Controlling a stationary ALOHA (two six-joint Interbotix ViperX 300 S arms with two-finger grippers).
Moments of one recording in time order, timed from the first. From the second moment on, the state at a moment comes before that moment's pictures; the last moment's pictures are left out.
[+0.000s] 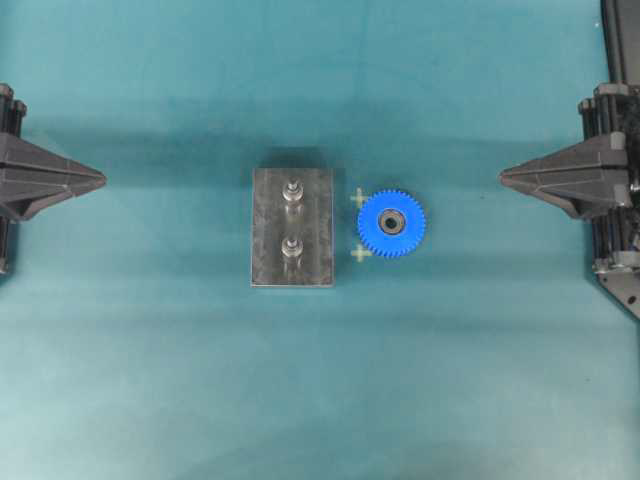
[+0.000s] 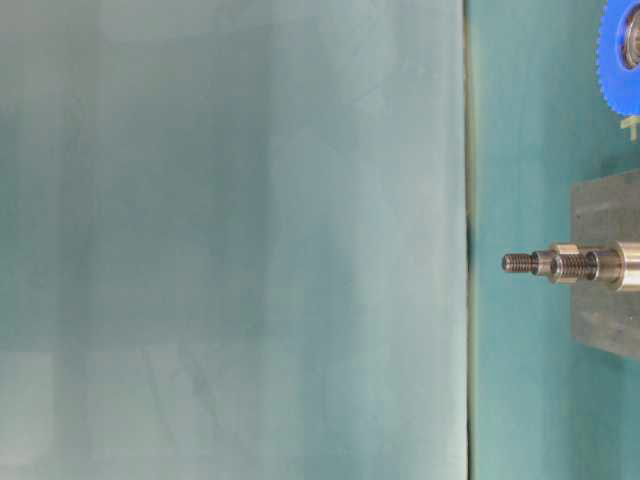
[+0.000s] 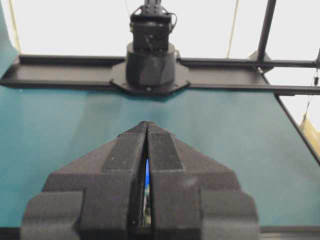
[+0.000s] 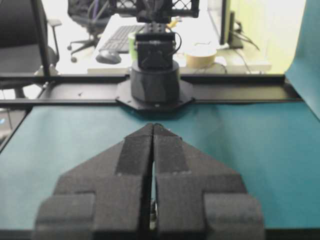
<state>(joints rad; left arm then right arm) 0.00 -0.96 1.19 0.00 -0.29 0.00 0.00 -0.97 1.18 0.00 -0.29 0.01</state>
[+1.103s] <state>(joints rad) 0.03 -0.53 0.91 0.01 0.02 -0.06 -0.19 -0.38 0.87 0.09 0.47 0.07</state>
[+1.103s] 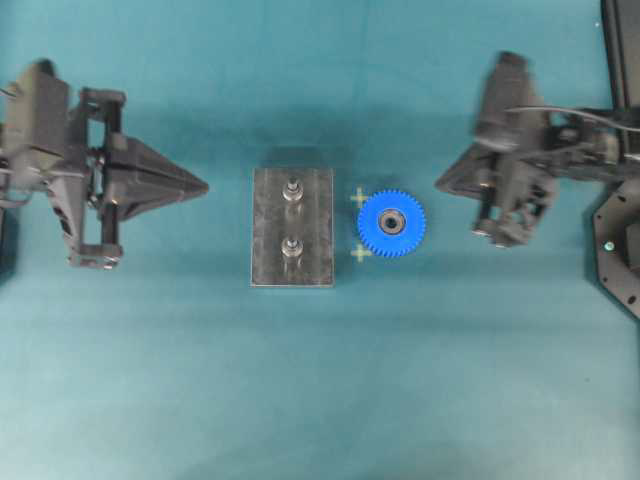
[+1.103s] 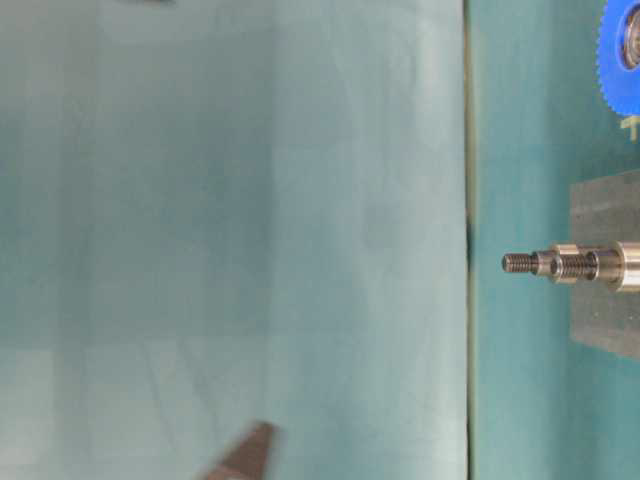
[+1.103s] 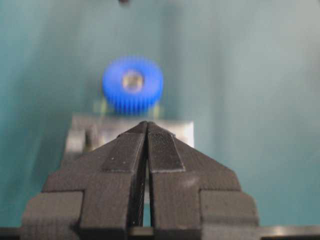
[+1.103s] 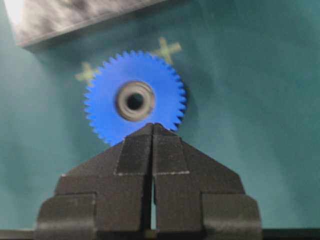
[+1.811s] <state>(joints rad) 0.02 -0.46 0.91 0.02 0.07 -0.05 -0.21 0.02 0.63 0.06 0.59 0.05</state>
